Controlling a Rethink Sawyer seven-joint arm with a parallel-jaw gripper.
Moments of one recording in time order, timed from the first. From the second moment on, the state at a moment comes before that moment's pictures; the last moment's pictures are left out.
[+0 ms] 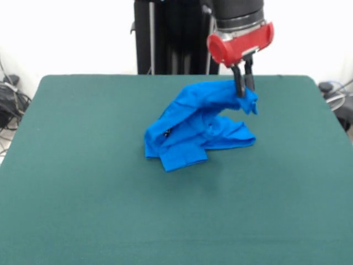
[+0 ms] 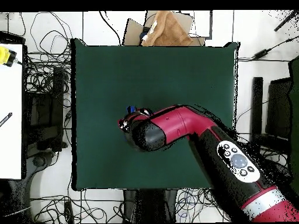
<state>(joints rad) -0.77 -0.75 0.86 1.94 -0.62 0.52 1.57</state>
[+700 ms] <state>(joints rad) -0.80 -0.69 0.85 1.93 -0.62 0.51 1.57</state>
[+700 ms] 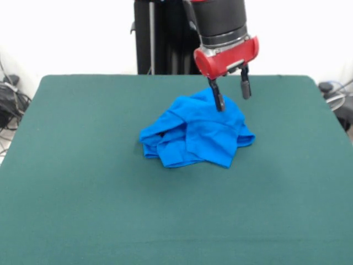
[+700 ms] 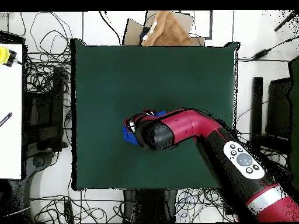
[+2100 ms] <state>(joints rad) -0.54 -0.77 0.69 1.87 -0.51 0.39 1.58</state>
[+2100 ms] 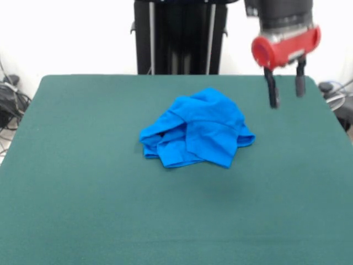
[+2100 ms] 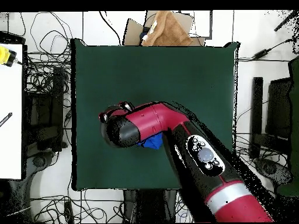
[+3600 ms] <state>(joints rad) -0.39 -0.39 0.28 1.61 -0.60 0.04 1.58</state>
